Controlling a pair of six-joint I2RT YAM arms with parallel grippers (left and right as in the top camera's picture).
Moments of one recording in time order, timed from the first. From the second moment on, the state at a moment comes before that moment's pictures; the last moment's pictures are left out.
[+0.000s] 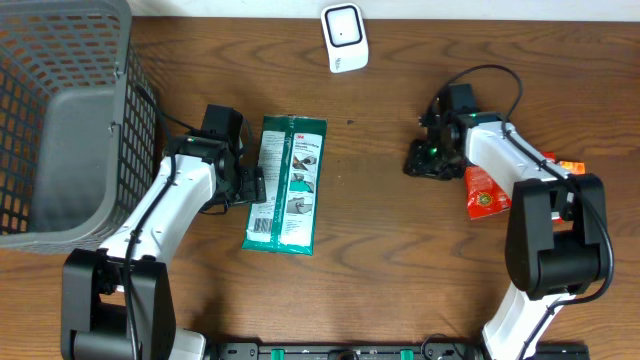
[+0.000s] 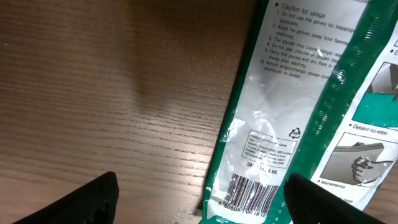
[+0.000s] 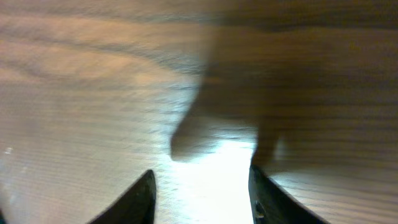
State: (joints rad) left arm -0.18 1.63 1.07 -0.88 0.02 -0.31; right arm 0.15 1.97 1.25 -0.69 -0.27 0.23
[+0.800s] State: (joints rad) left arm -0.18 1.63 1.07 -0.82 0.02 -0.31; right arm 0.41 1.97 1.25 -0.59 -0.32 0.23
